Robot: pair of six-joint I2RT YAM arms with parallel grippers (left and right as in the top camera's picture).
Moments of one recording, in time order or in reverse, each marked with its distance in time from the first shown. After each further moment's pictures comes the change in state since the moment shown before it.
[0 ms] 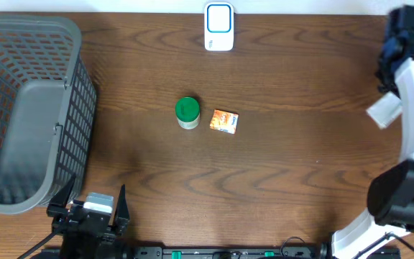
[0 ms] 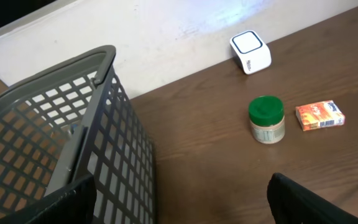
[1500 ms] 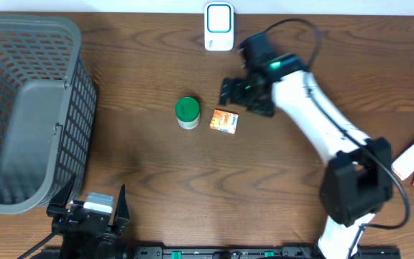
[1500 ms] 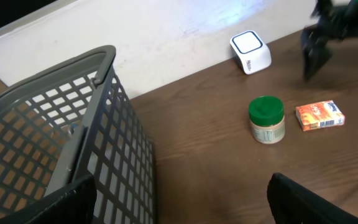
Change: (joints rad) left arm 0.000 0.000 0.000 0.000 0.000 0.000; right arm 0.698 0.099 -0.126 0.192 -0.797 -0.066
